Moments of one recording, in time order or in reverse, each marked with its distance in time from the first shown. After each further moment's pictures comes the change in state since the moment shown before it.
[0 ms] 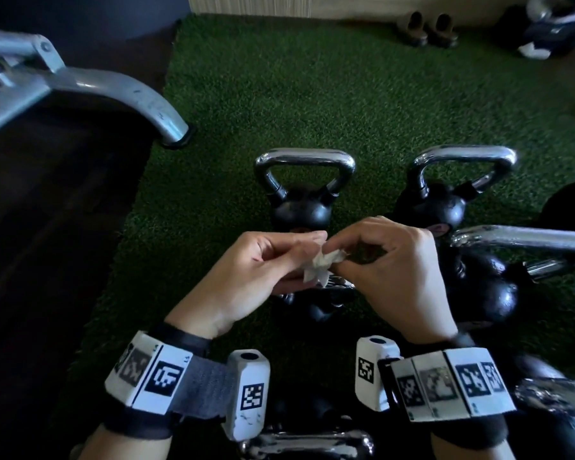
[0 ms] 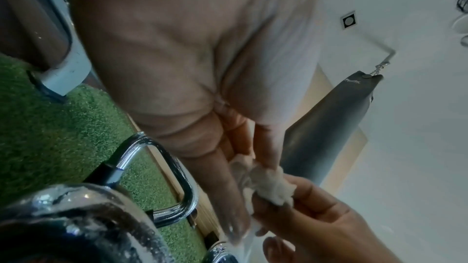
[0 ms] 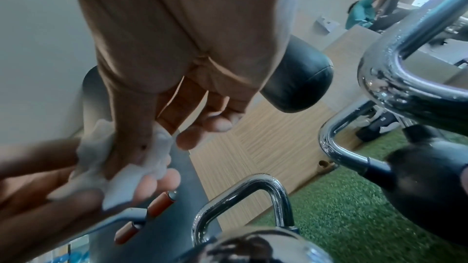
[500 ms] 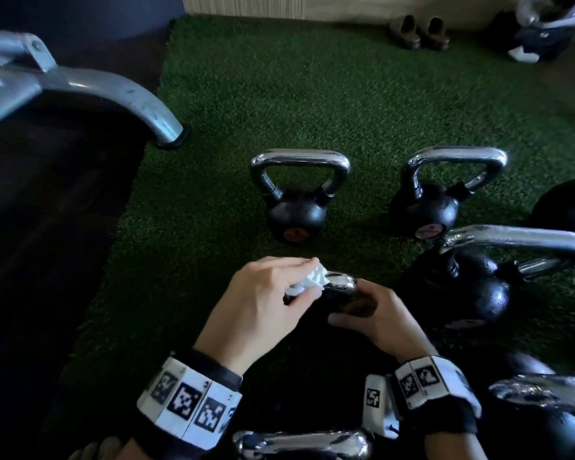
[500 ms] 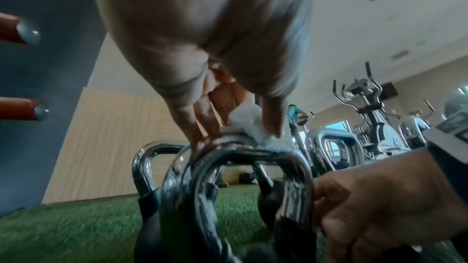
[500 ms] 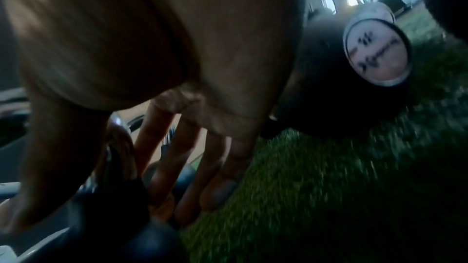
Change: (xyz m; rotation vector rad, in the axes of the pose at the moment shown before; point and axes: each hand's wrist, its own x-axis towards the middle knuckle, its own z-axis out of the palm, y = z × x) left_hand -0.008 -0.040 0.015 0.919 0.229 0.475; right_hand -0.063 0.106 0.016 0.087 -0.404 0.626
